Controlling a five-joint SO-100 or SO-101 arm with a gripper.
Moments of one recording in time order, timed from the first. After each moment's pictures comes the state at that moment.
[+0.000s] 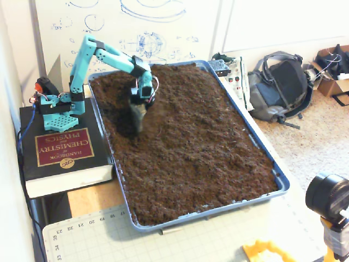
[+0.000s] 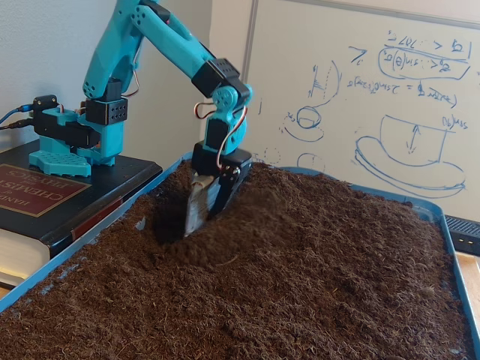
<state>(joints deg) 6.0 73.4 104.5 52.1 -6.3</state>
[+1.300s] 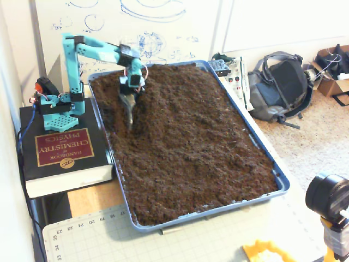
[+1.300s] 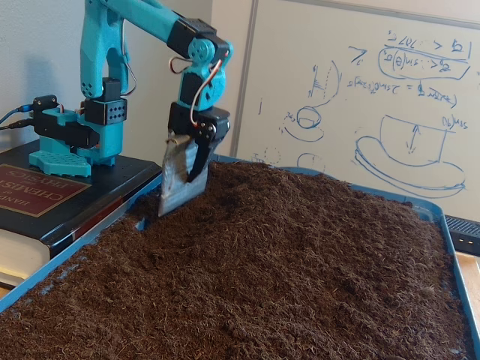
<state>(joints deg) 8.6 89.2 114.5 65.7 -6.3</state>
